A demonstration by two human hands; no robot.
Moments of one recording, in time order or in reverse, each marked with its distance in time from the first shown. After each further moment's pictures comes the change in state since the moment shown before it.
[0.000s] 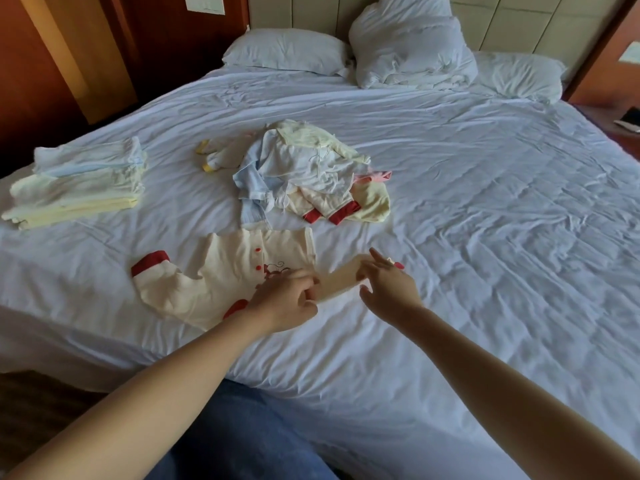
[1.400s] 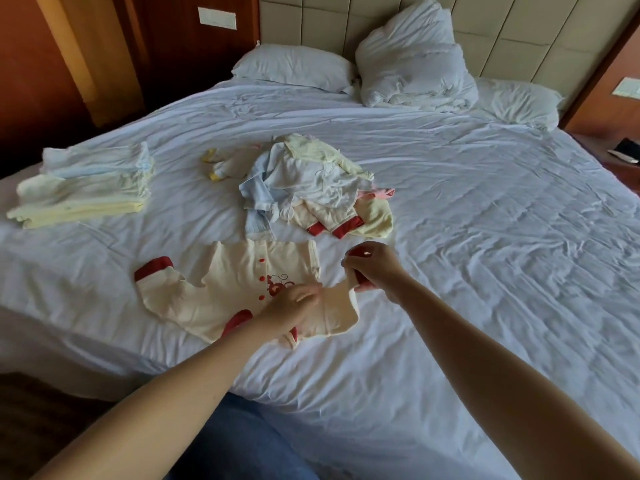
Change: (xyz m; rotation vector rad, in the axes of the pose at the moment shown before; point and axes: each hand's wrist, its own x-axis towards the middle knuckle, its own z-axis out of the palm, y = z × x) left_hand 0.013 -0.007 0.019 -0.643 0.006 -0.166; right_hand 0.046 -0.036 -0.046 0.931 -0.082 0.449
